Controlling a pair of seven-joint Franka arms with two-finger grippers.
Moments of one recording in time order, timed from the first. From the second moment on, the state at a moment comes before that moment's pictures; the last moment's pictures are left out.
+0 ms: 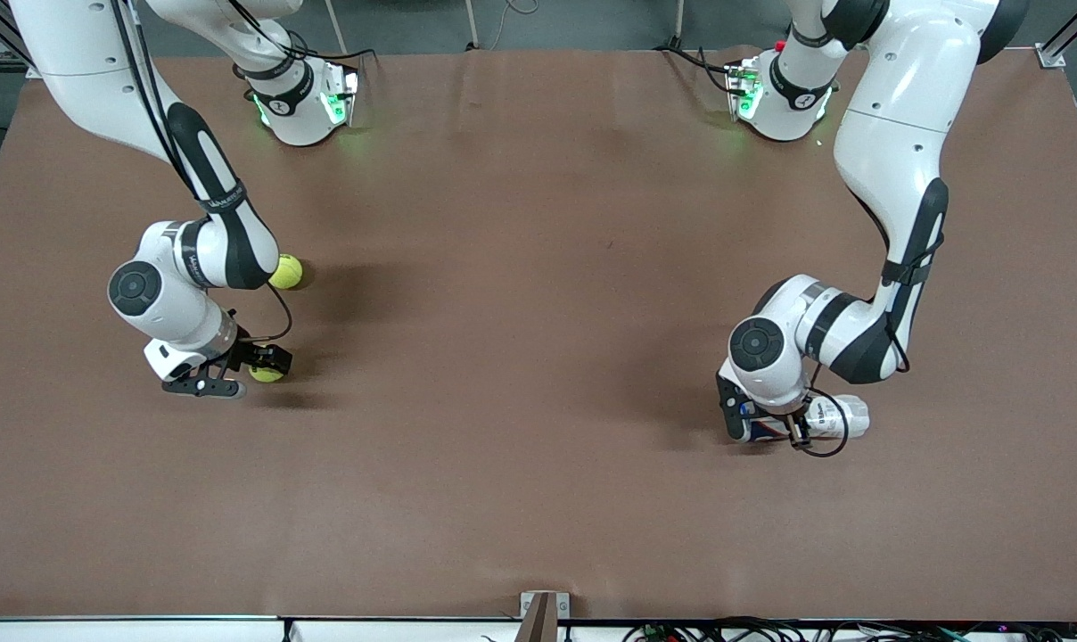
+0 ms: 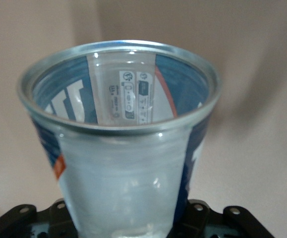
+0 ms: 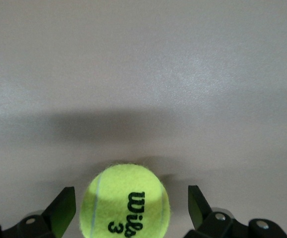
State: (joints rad) left arm -0.22 0.72 -0.11 -1.61 0.73 2.23 0.69; right arm 0.10 0.44 -0.08 -2.14 0.05 2.64 0.05
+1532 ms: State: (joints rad) left arm -0.26 0.85 -0.49 -1.51 -0.09 2.90 0.71; right arm 0.10 0.45 -0.09 -2.08 0.05 2.52 0.09
